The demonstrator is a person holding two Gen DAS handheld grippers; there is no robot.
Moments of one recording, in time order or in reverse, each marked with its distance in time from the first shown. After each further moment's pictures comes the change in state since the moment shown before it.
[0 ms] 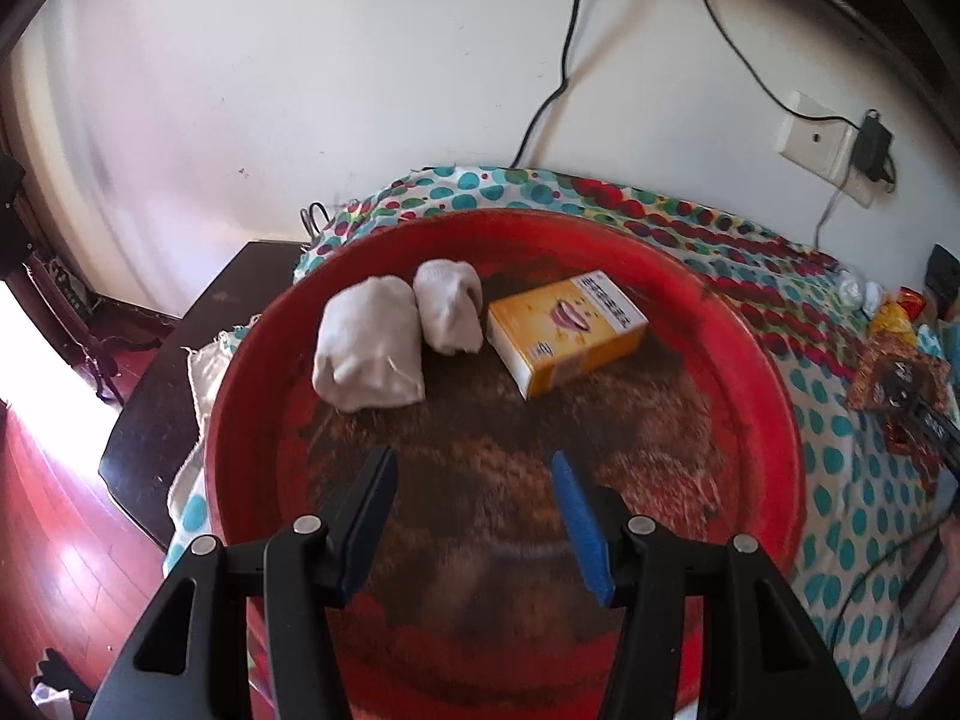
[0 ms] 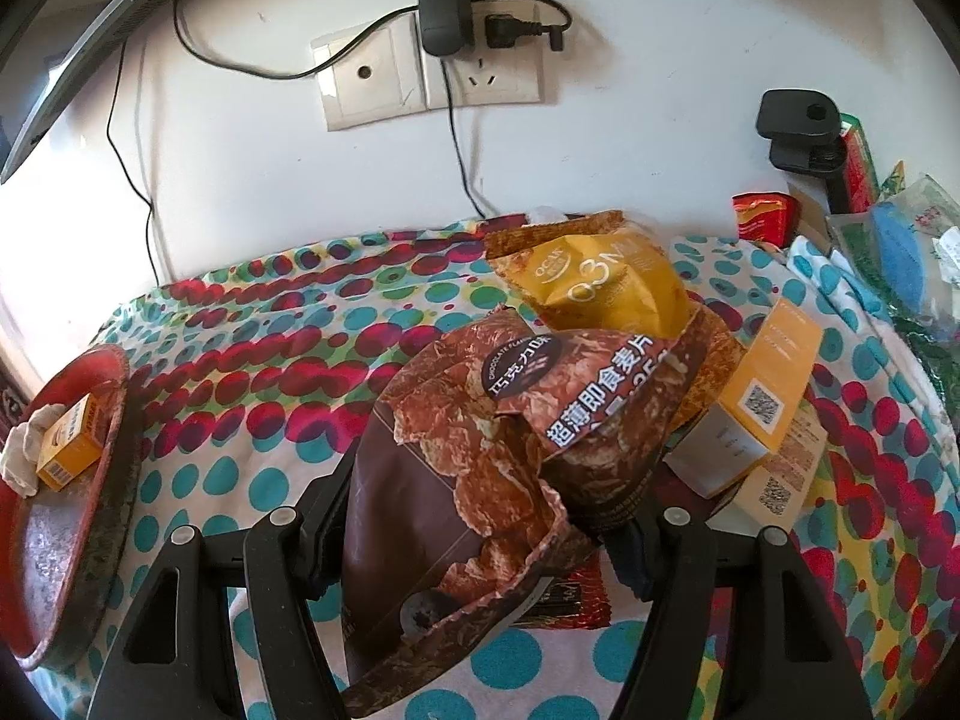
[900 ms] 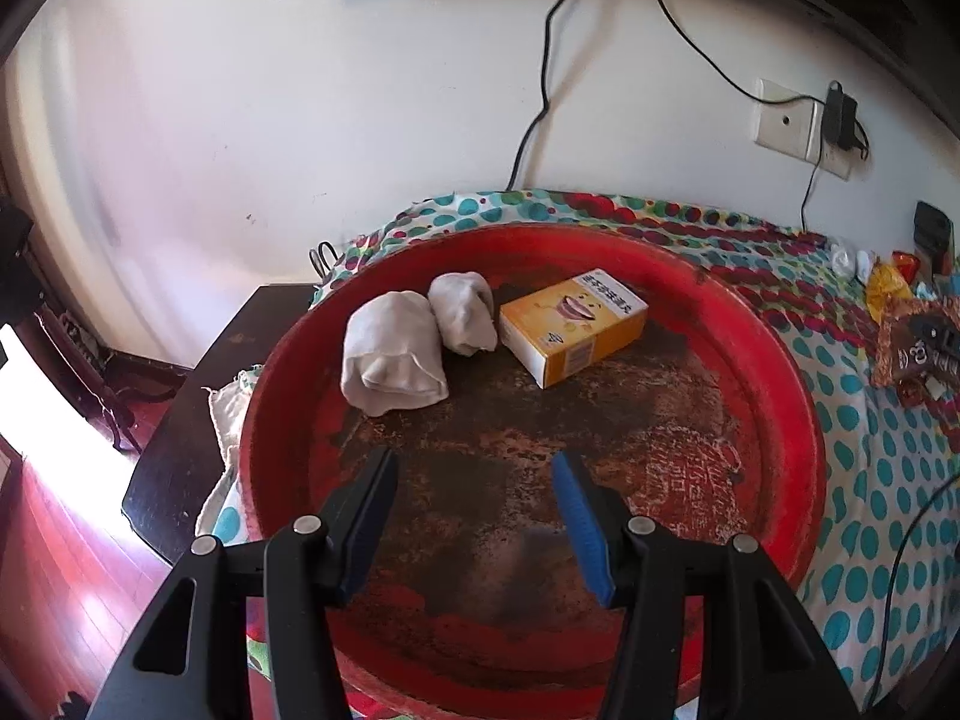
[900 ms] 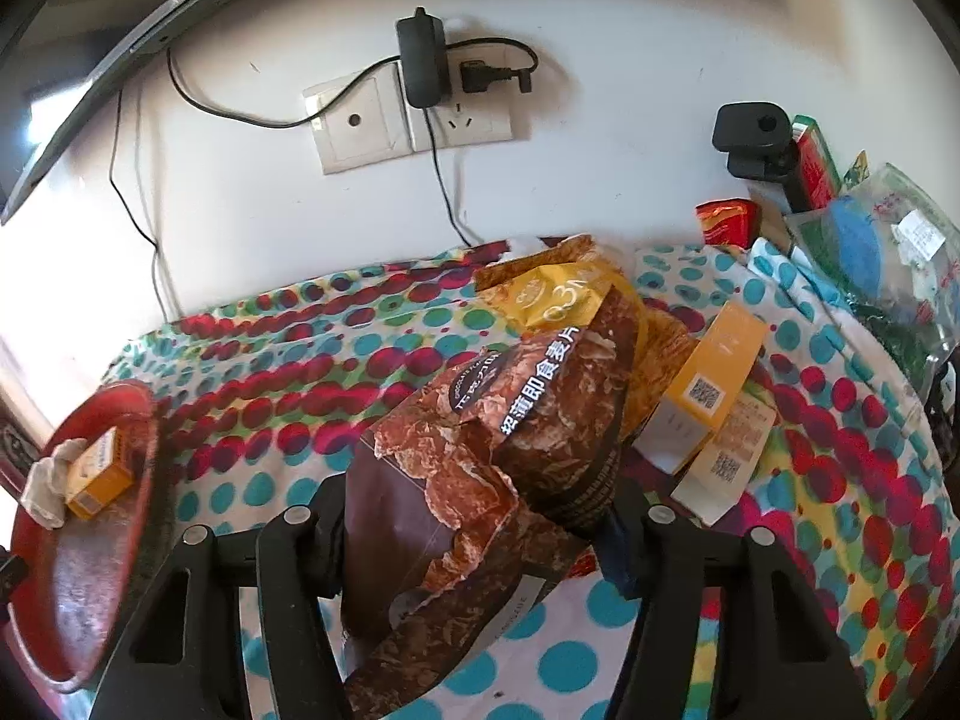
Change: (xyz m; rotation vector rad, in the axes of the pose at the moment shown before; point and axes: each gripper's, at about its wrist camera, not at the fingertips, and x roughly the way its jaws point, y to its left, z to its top) left arm -0.010 0.005 -0.018 0.088 -0.105 0.040; right arm -0.039 0.006 0.004 0.059 -0.022 -0.010
